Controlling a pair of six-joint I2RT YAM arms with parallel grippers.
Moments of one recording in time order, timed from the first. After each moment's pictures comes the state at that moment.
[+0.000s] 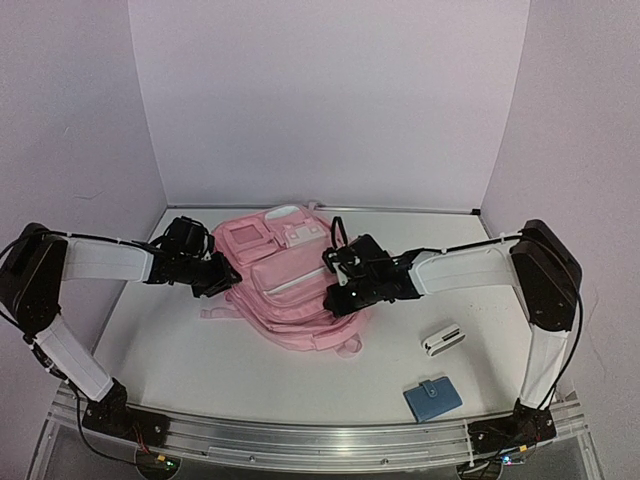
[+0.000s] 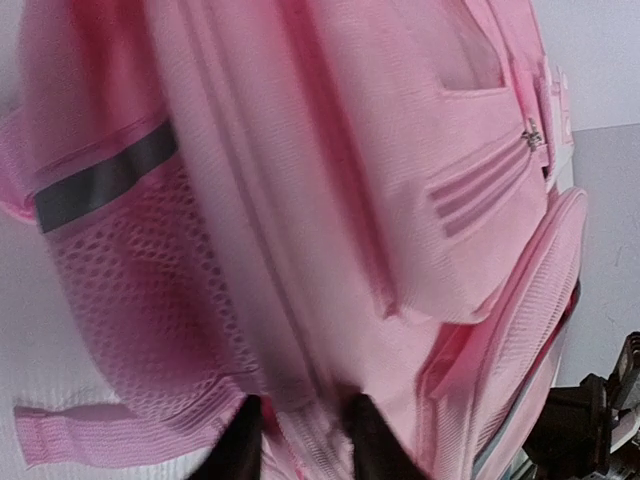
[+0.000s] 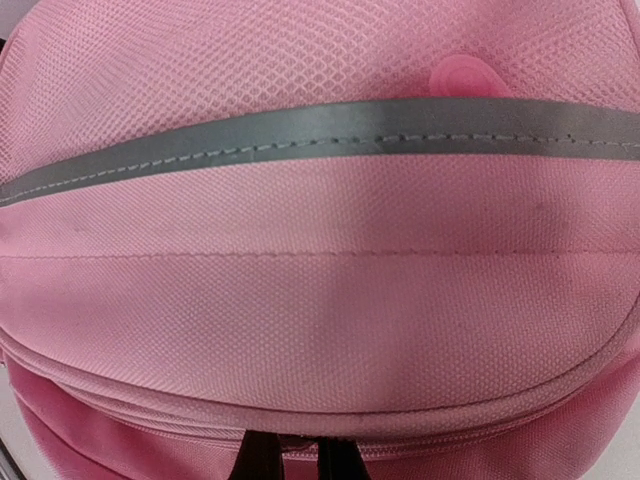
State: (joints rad) left arm -0.45 1.56 0.83 -0.08 0.22 -0.81; right arm 0.87 1.94 1.25 -0.19 0.00 0.35
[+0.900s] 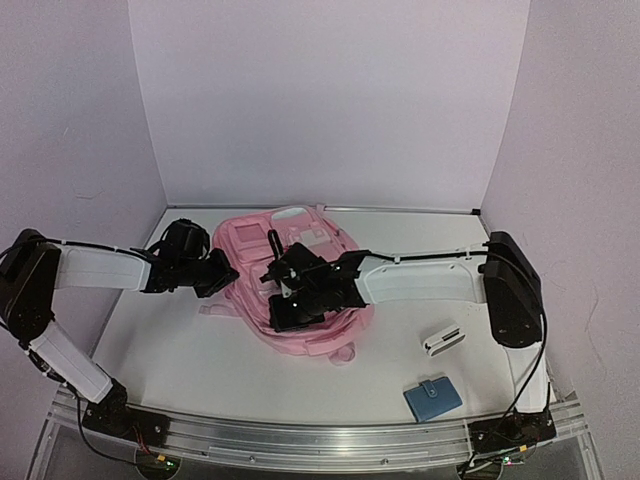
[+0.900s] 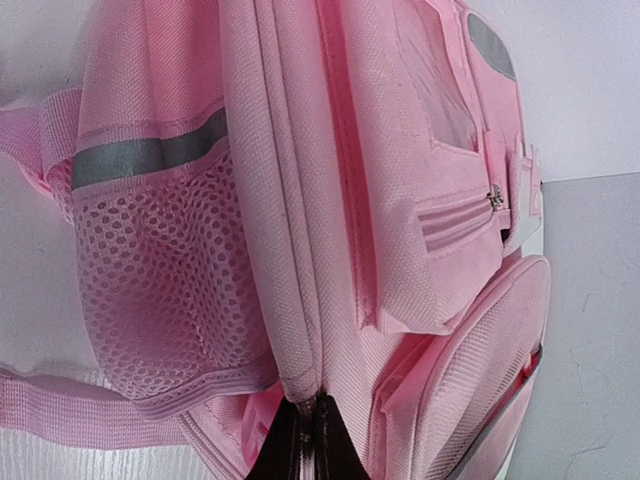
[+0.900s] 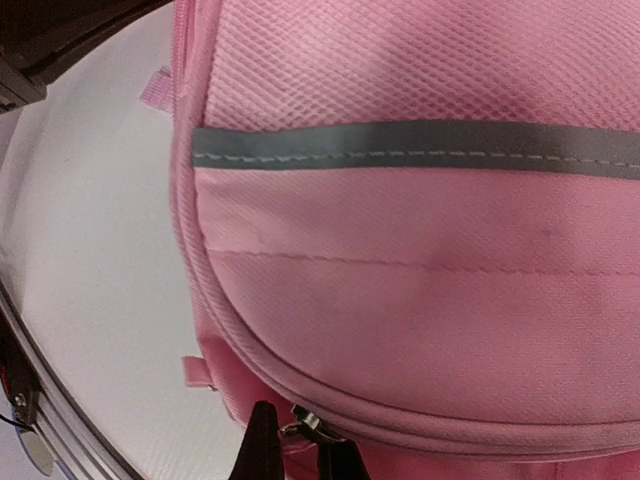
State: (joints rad) left arm -0.50 1.52 0.78 0.05 0.14 -0.96; right arm 1.11 2.13 1.66 -0.46 0.01 0.66
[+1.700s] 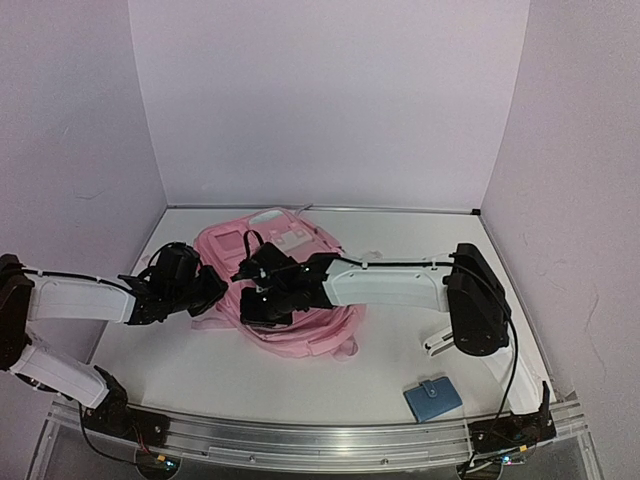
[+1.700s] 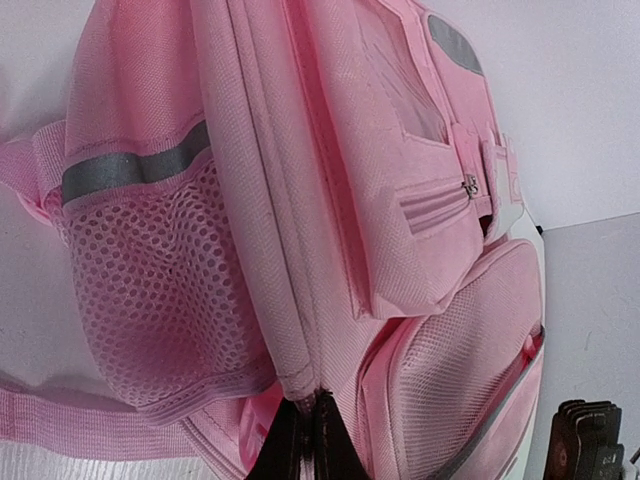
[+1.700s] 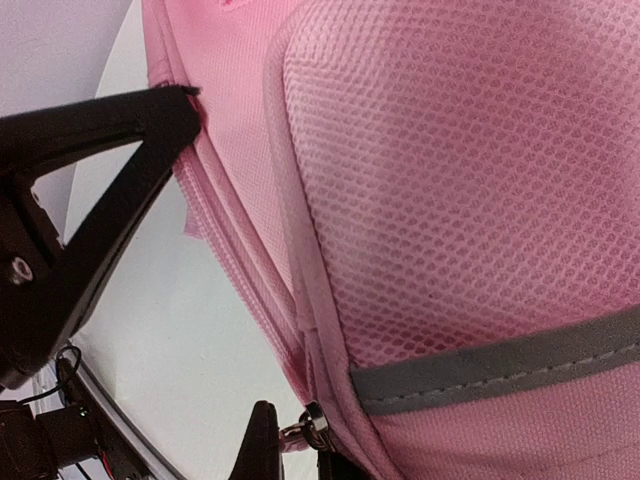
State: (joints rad) left arm -0.63 1.32 0.56 0.13 -0.13 -1.07; right arm 1.13 2.33 1.96 -0.48 0.01 0.88
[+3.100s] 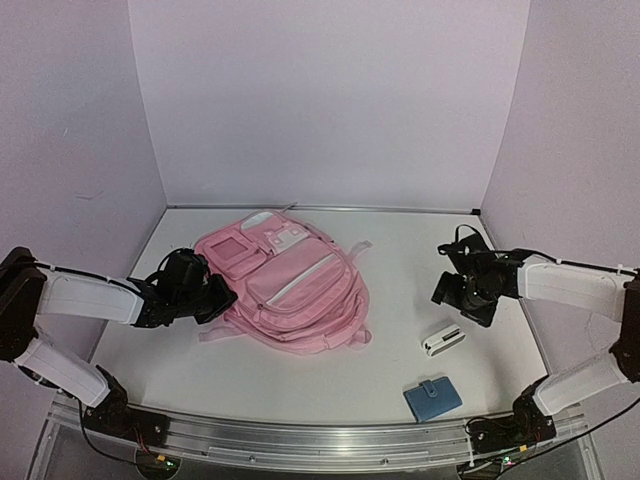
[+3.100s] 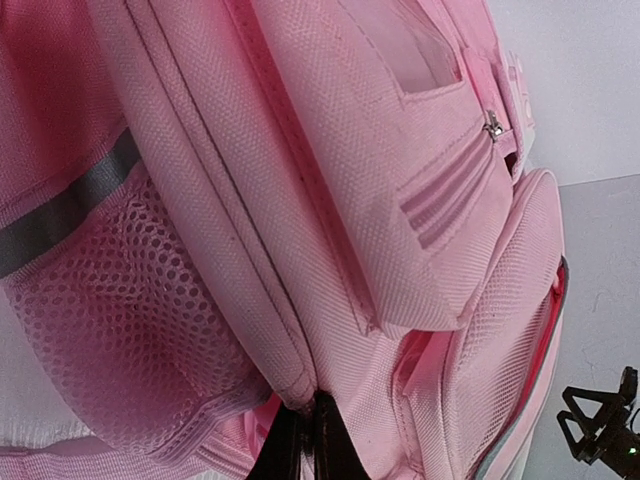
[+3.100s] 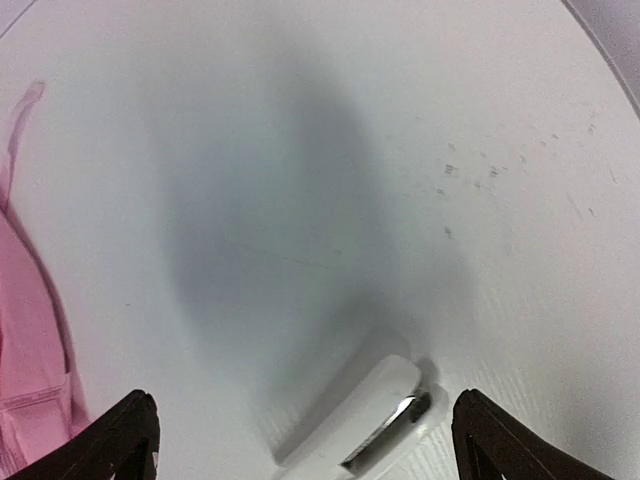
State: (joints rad) left arm -0.66 1.39 0.56 0.16 -0.05 -1.07; right arm 0.51 1.35 0.82 -0.61 0.32 0.94
